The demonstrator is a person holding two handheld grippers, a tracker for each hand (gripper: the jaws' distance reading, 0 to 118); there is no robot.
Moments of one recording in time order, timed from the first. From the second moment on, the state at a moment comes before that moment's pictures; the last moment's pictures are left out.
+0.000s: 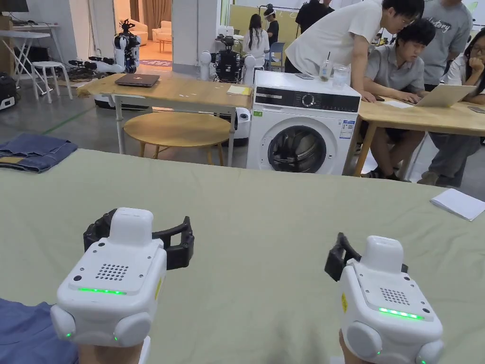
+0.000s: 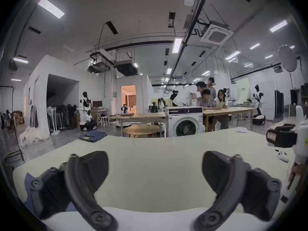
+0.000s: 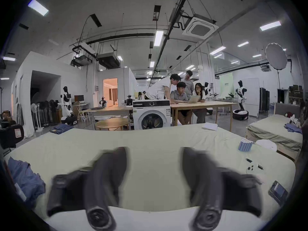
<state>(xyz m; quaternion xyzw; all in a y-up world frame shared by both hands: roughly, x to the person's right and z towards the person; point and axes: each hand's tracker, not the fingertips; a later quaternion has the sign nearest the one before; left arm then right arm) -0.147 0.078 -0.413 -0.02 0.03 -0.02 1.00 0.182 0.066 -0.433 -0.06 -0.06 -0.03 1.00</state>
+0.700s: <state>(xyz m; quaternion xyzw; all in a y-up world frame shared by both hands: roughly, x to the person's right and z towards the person) -0.204 0.091 -0.394 -0.04 0.08 0.00 1.00 0.131 0.086 -0.431 -0.04 -0.01 0.01 1.00</state>
